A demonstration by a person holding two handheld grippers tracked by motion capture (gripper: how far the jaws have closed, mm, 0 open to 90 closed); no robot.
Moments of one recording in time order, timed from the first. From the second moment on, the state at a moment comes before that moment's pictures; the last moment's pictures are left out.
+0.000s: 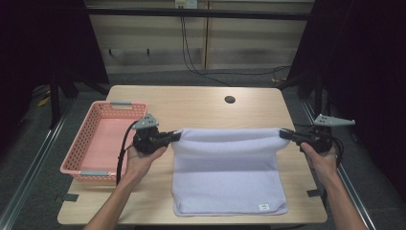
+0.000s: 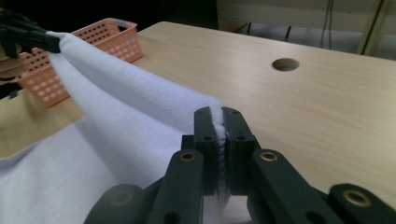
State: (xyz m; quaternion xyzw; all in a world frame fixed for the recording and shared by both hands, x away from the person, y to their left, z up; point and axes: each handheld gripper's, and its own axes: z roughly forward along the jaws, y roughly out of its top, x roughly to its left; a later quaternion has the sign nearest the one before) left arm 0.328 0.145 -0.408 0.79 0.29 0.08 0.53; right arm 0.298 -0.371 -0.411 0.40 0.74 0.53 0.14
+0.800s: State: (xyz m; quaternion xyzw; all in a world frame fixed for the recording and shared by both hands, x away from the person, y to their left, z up) left arm 0.214 0.160 -0.477 0.87 0.23 -0.03 0.44; right arm 0.159 -0.361 -0.476 0.35 0.83 0.43 0.04
